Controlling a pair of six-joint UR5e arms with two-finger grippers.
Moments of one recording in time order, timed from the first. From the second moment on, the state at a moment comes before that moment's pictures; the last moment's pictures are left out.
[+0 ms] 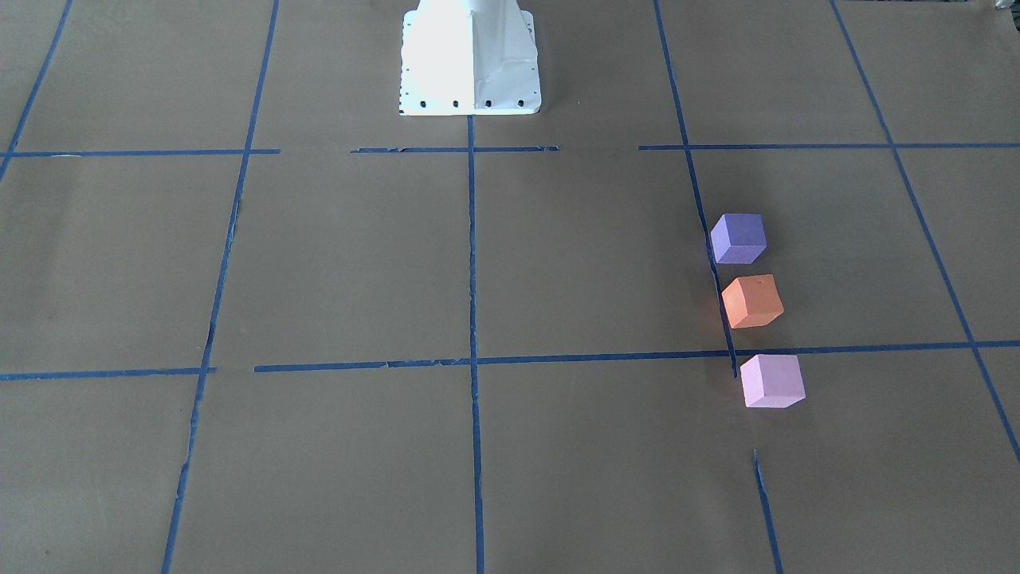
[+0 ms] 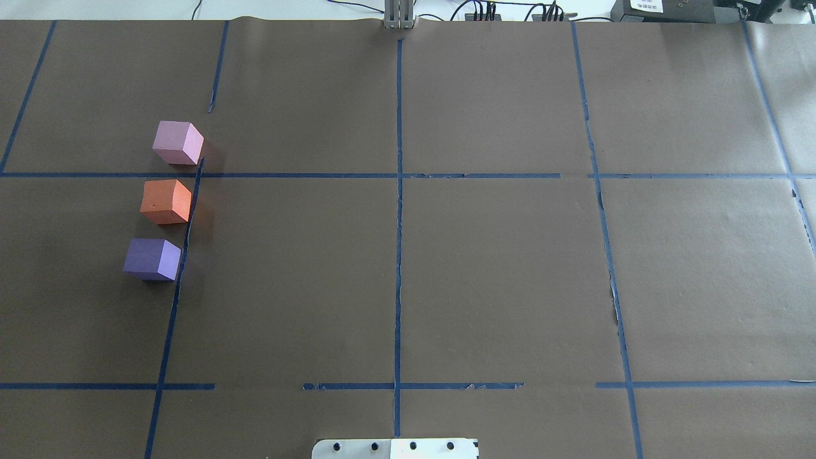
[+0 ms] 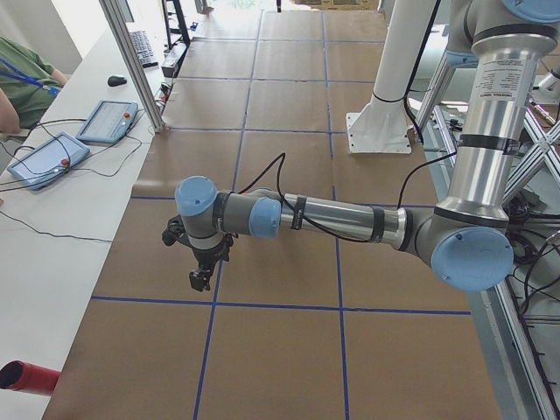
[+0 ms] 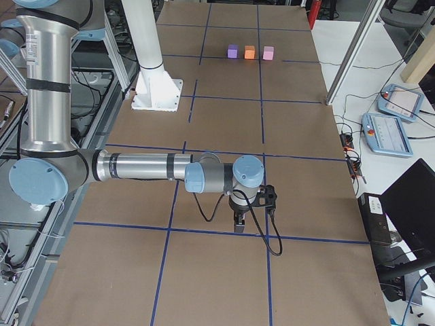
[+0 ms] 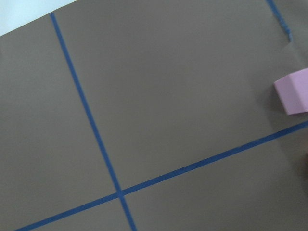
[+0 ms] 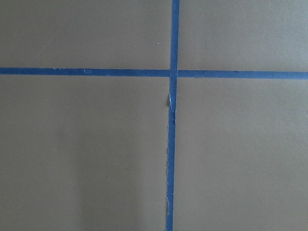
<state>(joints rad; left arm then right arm) -1.53 -1.69 -1.56 -1.55 -2.29 0.30 1.51 -1.64 1.67 -1.56 2.37 0.05</state>
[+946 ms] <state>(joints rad) -1.56 -1.62 -1.55 -1.55 -2.30 0.09 1.51 -1.64 1.67 -1.56 2.37 0.05</state>
